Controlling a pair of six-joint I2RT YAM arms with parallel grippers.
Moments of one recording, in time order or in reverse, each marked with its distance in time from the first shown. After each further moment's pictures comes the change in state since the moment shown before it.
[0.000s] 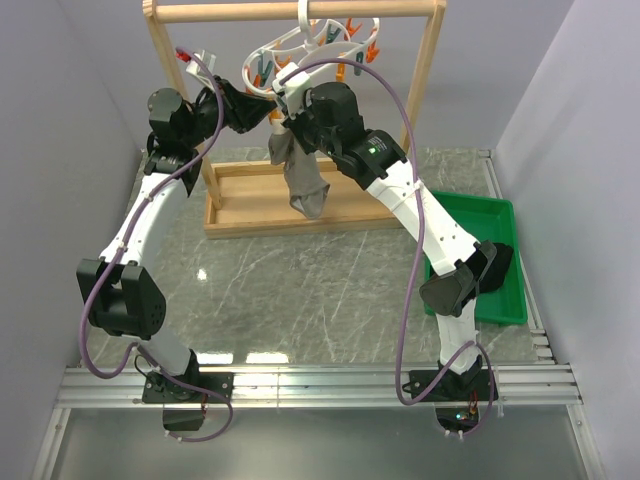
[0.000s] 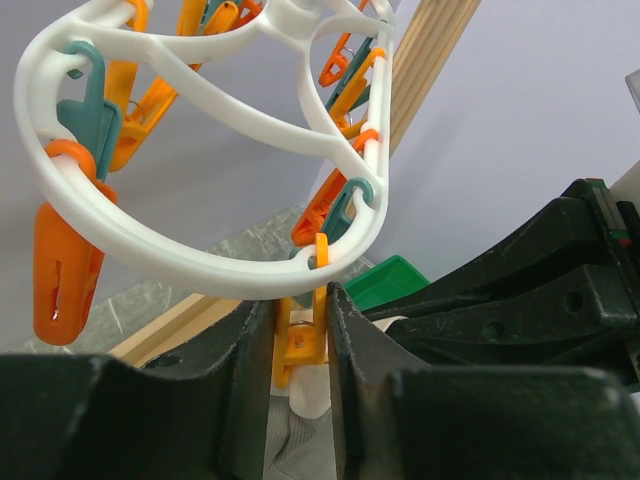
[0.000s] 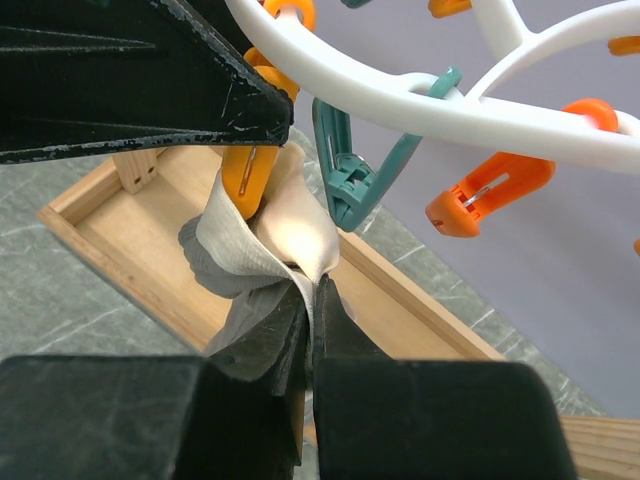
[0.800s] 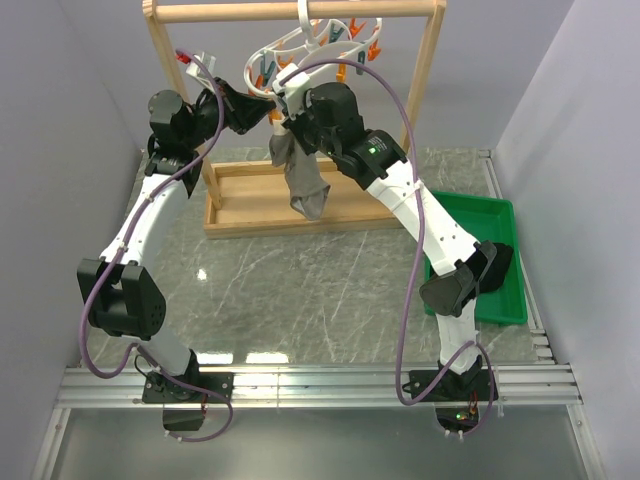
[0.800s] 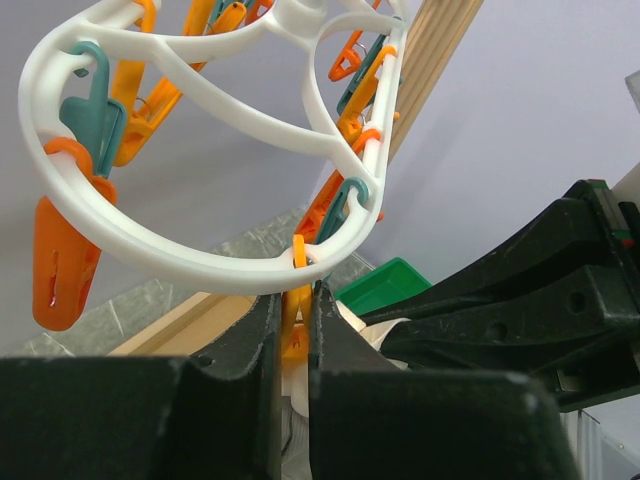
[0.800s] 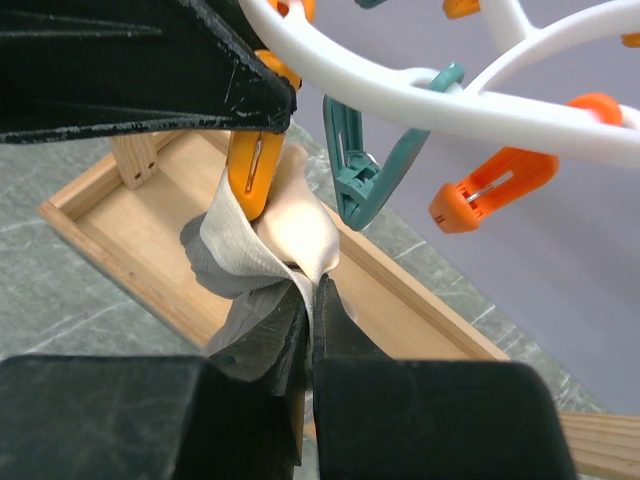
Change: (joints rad) left arm 0.000 -0.002 -0.018 0.023 -0.002 -0.004; right arm -0.003 0.000 0.000 -0.016 0.000 0.002
